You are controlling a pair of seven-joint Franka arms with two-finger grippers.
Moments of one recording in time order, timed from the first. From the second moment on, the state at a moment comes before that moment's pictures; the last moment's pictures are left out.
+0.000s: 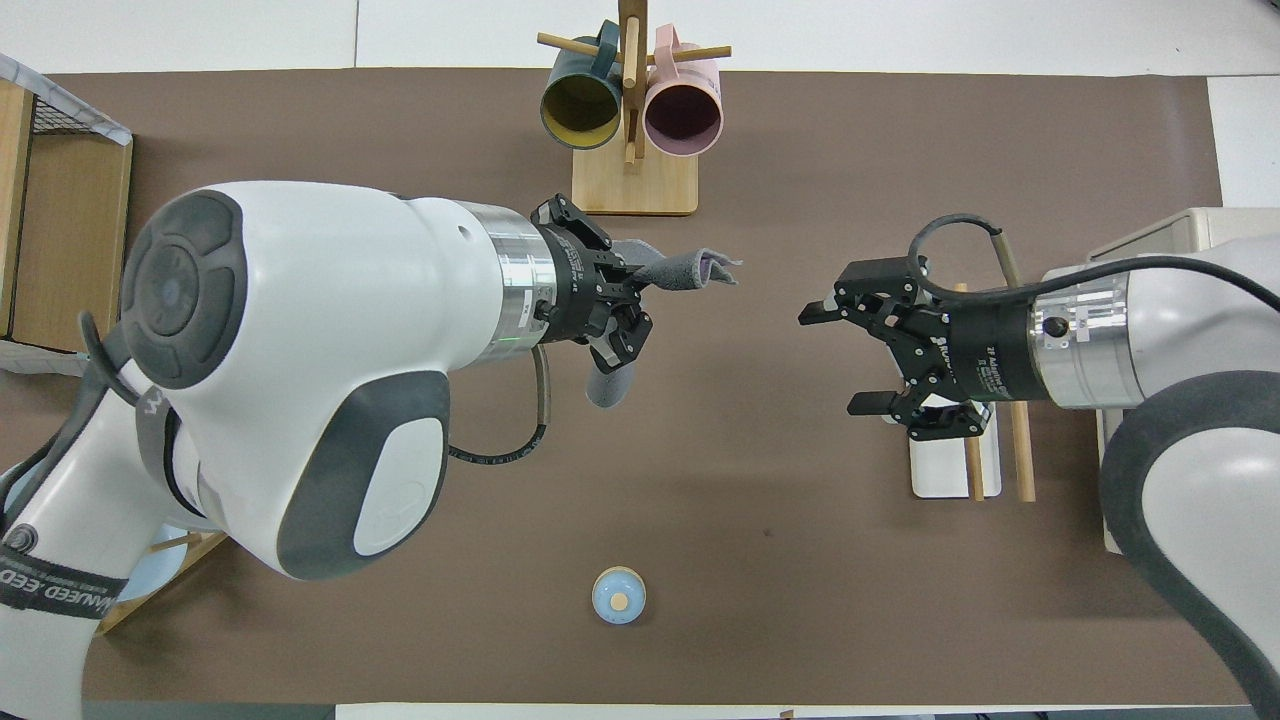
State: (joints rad) left arm -0.35 0.09 -0.30 -1.67 -0.31 2.20 -2.42; right arm 0.23 -0.15 -0.03 -2.01 0.74 1.96 0.79
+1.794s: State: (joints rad) left arm -0.36 0.08 -0.30 -1.71 -0.31 2.27 -2.46; right arm 0.34 0.05 -0.03 -1.86 0.94 2.11 0.88
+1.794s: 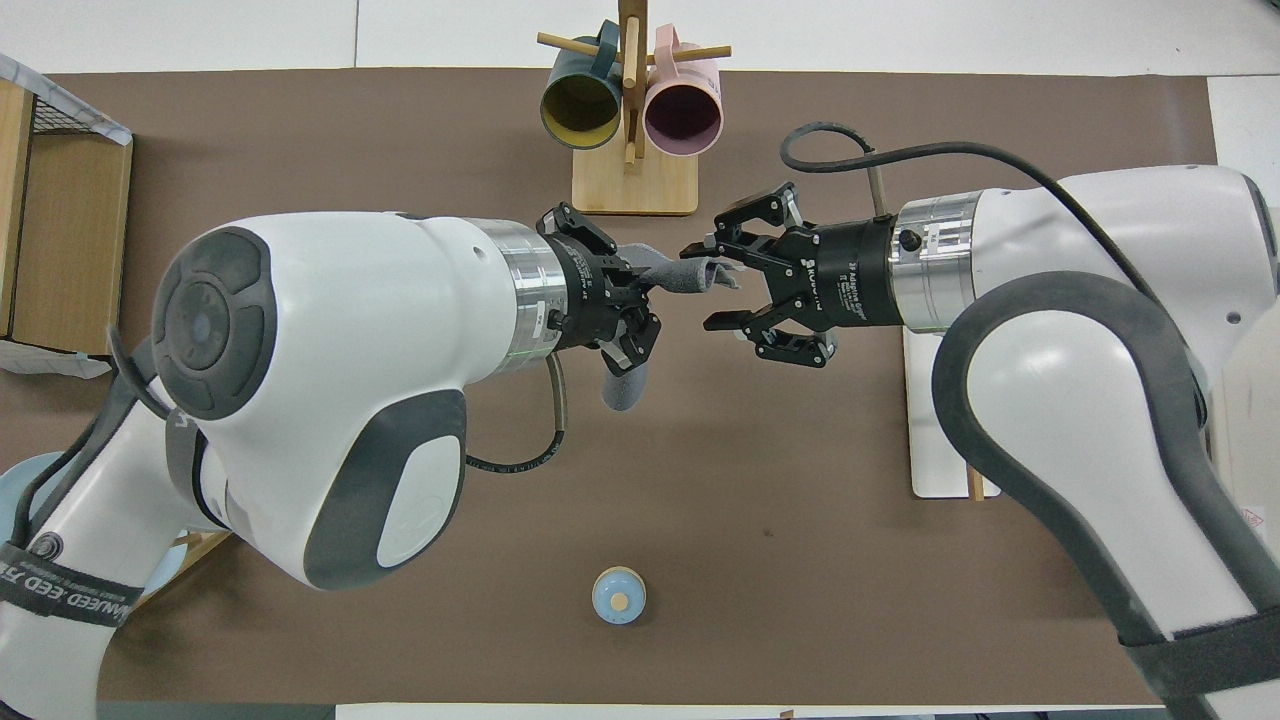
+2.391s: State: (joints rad) left arm -0.36 0.08 -0.30 -1.72 -0.31 2.27 -2.47; right arm 0.35 0.05 -0.03 -1.86 0.94 2.11 0.87
